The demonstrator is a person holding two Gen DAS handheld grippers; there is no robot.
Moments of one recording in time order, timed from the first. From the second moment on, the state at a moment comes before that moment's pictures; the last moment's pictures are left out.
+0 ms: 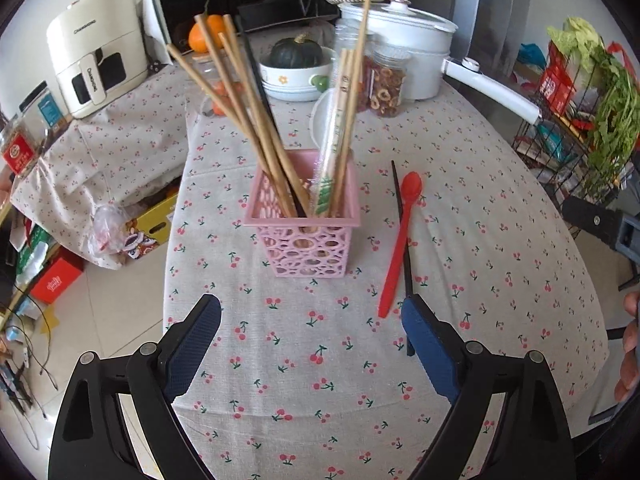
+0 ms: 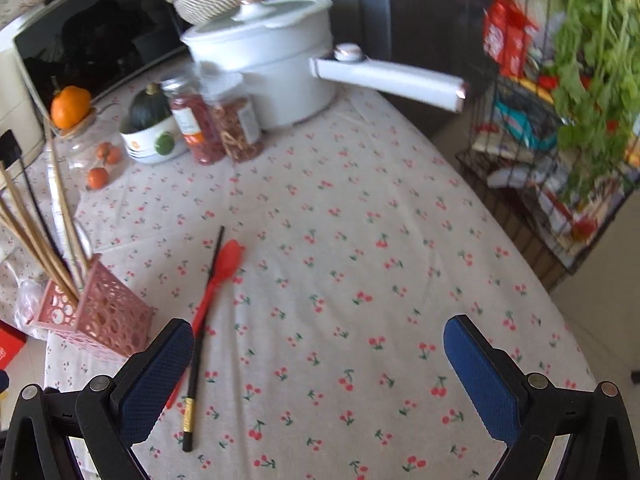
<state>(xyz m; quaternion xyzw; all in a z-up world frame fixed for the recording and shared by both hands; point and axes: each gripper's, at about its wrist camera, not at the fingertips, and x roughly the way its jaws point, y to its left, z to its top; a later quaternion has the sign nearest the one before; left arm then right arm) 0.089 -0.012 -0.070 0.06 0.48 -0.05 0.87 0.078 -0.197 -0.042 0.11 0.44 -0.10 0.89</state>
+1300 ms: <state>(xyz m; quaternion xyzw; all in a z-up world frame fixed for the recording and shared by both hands) 0.266 -0.143 -0.156 0.08 0.60 -0.08 0.79 0.087 -0.328 -0.045 0.18 0.46 -0.11 0.86</state>
